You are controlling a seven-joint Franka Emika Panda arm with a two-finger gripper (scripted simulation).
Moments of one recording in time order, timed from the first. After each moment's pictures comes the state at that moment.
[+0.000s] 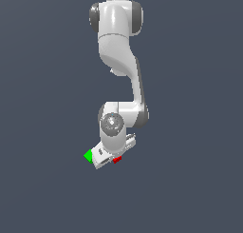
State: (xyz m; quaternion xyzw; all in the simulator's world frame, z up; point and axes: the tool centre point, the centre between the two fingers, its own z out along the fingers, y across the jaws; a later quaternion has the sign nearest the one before) arm 0.107 -0.027 0.020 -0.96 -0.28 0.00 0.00
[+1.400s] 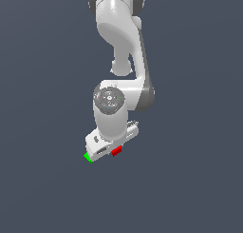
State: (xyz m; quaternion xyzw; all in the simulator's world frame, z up) arm 0.107 -0.027 0.119 -0.96 -0.28 0.00 0.00
